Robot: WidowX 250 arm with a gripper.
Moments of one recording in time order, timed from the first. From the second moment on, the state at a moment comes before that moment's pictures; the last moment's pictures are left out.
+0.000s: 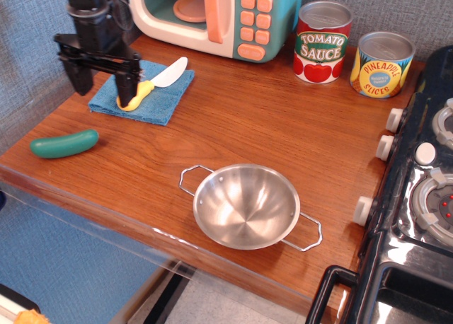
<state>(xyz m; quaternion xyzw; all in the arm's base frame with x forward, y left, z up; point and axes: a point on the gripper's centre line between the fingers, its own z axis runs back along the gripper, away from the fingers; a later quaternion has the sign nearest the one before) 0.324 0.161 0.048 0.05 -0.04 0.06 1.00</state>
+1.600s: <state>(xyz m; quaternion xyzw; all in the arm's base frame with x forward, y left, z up) 0.354 0.151 0.023 0.05 -0.01 0.05 1.00</state>
